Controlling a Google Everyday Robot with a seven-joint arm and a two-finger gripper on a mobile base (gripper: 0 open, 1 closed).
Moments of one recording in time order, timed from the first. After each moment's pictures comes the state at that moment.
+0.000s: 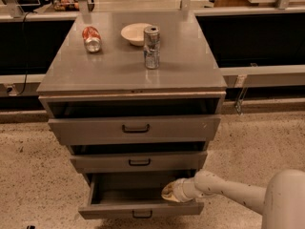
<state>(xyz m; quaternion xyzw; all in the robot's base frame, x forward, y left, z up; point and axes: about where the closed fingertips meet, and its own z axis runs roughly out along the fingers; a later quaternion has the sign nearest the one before) 0.528 -0.073 0.243 -0.66 0.67 0.17 0.31</state>
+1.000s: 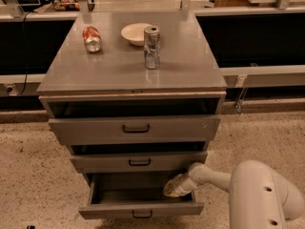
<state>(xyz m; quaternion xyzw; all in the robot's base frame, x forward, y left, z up) 0.565 -0.086 0.173 -0.67 0.68 0.18 0.24</state>
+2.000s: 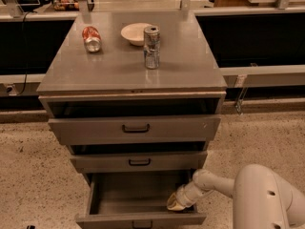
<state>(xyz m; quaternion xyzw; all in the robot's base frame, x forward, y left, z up) 0.503 -0.097 0.160 -0.68 0.66 0.25 0.19</state>
